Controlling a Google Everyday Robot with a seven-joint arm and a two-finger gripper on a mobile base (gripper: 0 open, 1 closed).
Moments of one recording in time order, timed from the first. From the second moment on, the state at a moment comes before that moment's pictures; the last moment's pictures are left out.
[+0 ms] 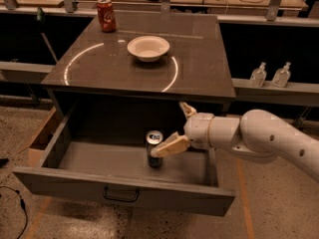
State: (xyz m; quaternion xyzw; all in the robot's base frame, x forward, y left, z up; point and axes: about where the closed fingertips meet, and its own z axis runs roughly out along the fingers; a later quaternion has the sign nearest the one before) arm 0.556 -0.017 0.754 -0.45 0.68 0.28 0.51
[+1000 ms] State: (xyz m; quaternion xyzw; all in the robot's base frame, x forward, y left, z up) arm 0.500 -0.046 0.797 -0.32 0.69 0.54 0.37
